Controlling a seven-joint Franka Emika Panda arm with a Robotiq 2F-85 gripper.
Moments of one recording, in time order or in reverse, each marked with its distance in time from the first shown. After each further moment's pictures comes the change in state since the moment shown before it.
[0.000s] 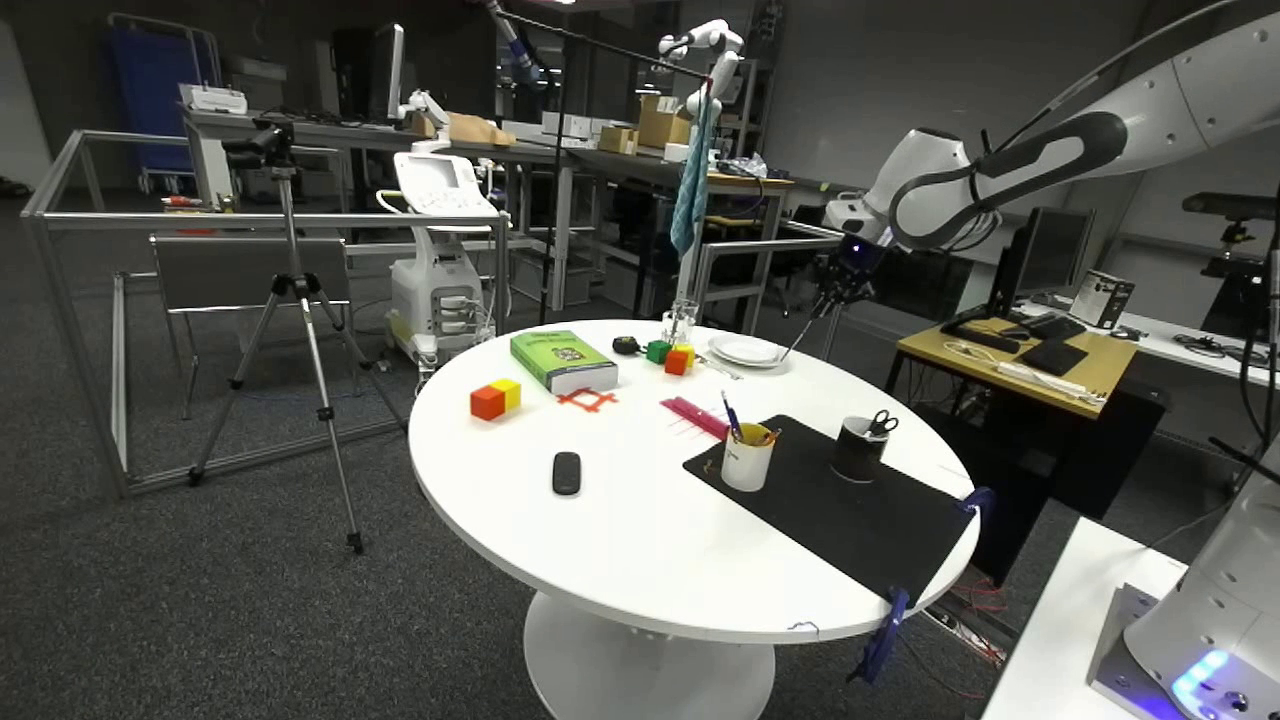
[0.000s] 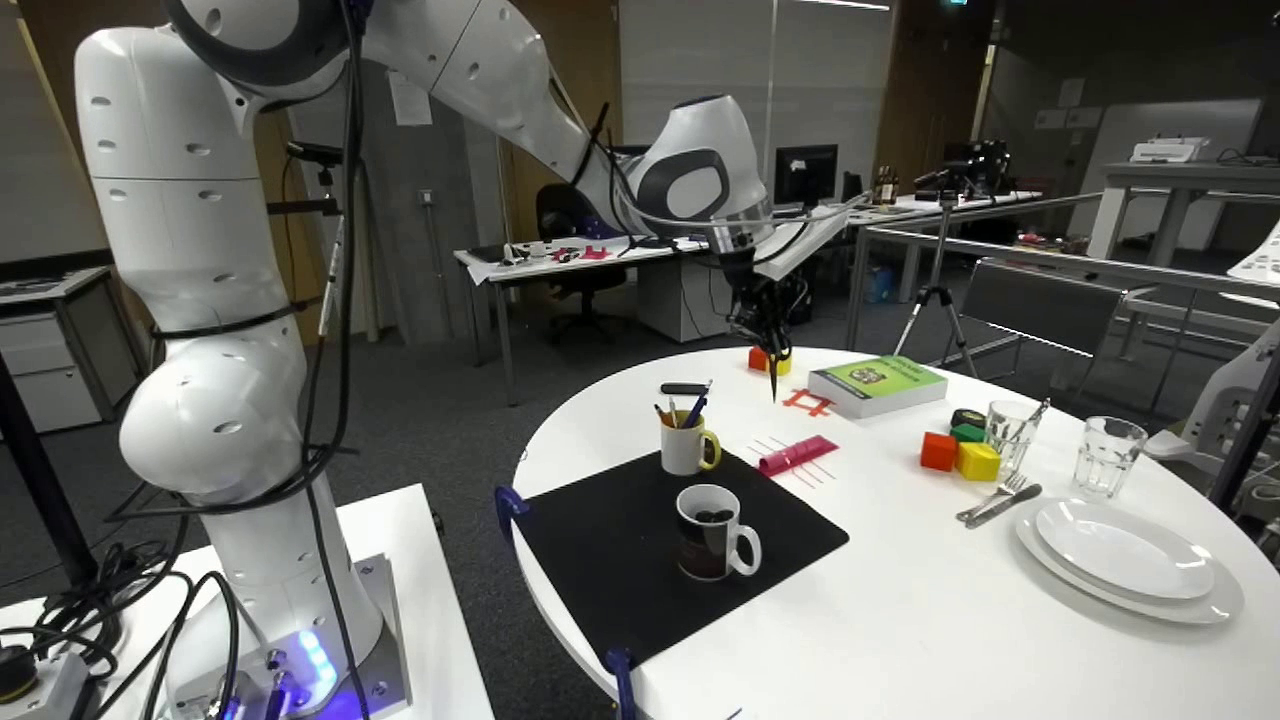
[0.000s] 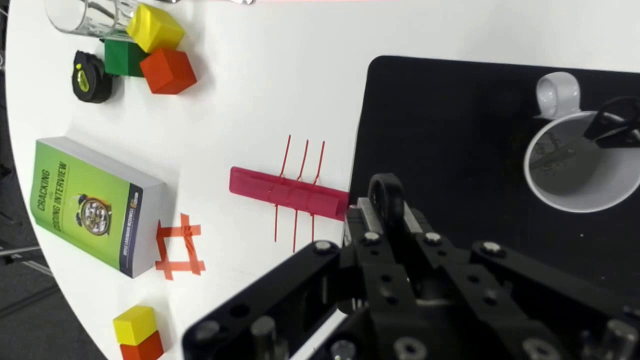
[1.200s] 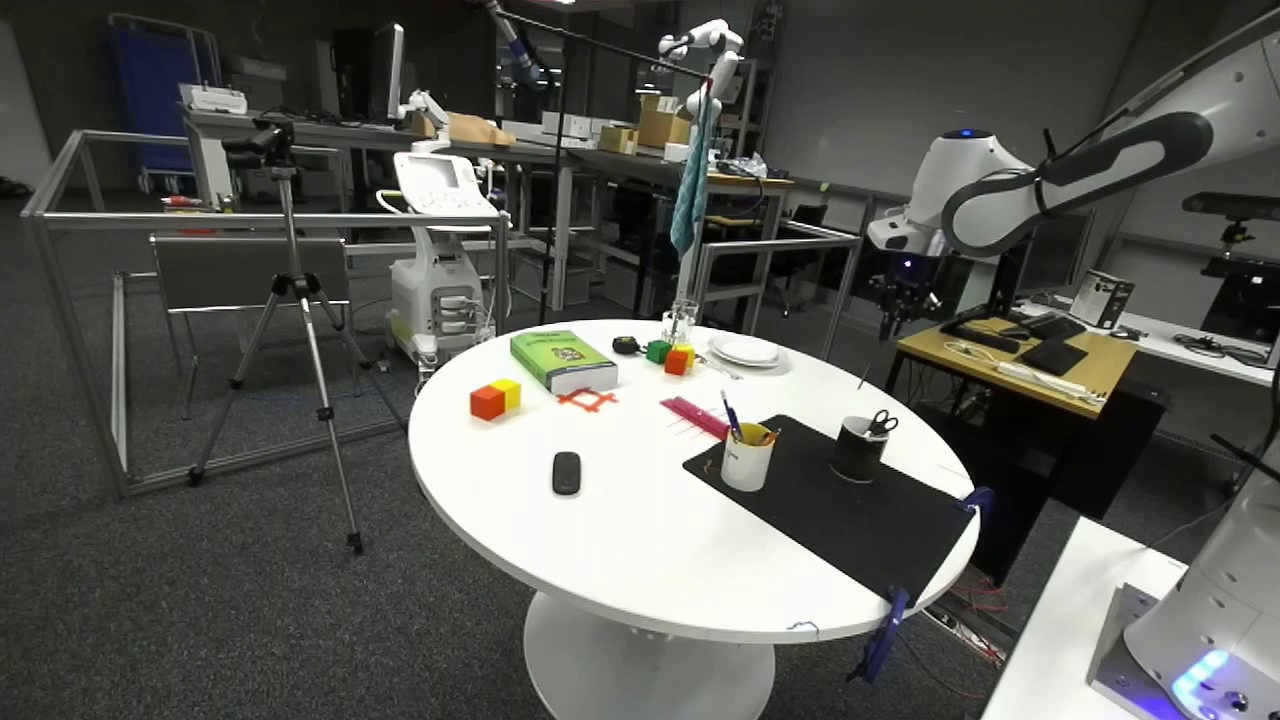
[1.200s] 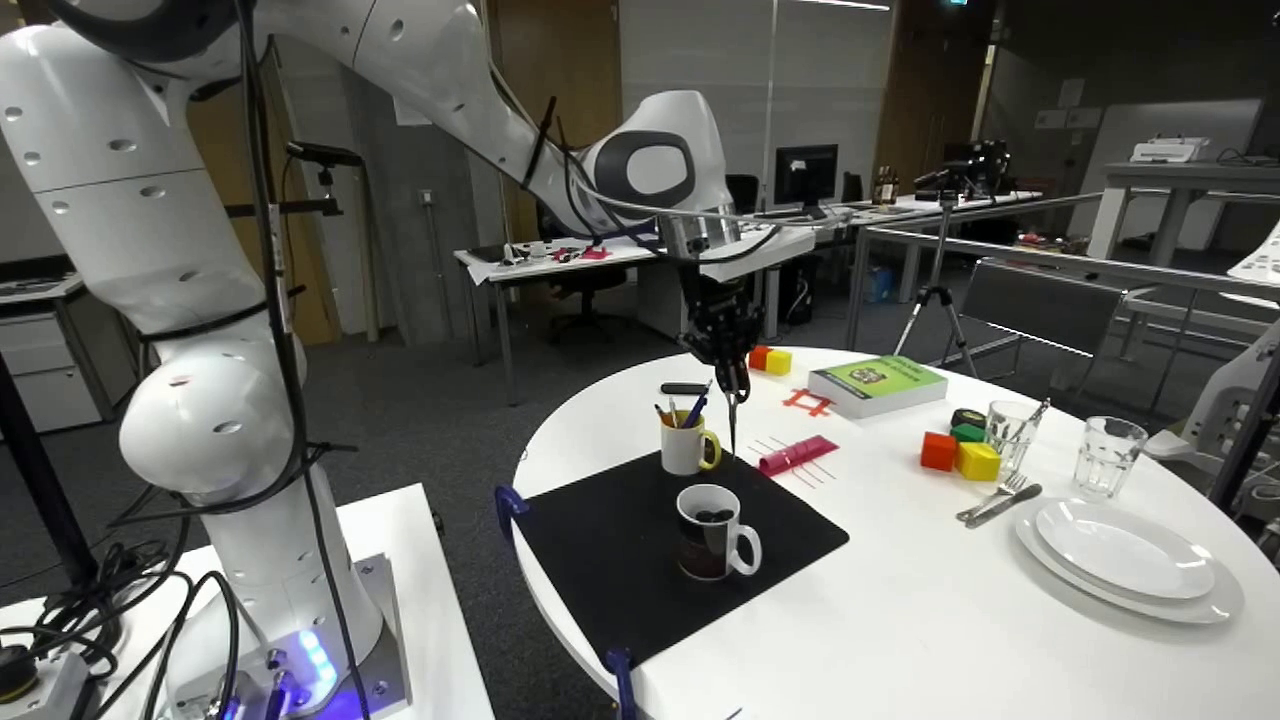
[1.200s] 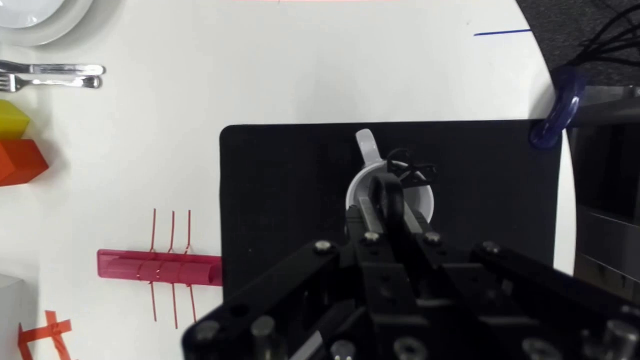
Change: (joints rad) arm 0.000 -0.191 -0.052 -0.179 -0.221 -0.238 0.196
